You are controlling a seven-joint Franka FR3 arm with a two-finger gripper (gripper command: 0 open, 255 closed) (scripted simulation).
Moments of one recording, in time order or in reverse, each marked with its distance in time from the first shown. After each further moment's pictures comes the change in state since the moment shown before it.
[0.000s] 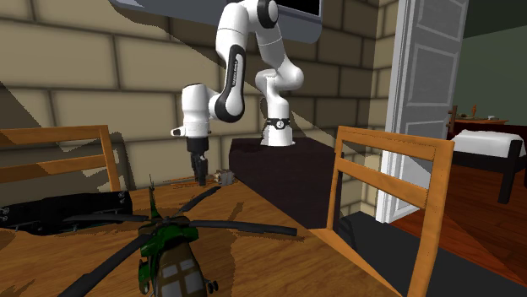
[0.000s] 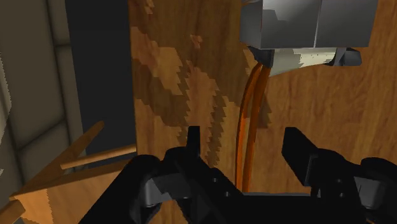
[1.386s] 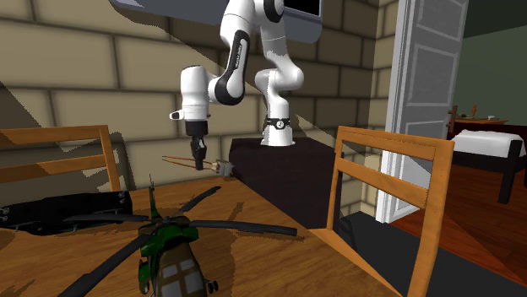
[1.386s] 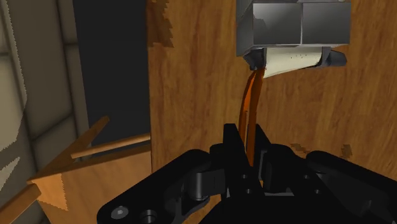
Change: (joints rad) arm 0.074 -0.160 -0.090 -0.058 -0.068 -0.107 0.057
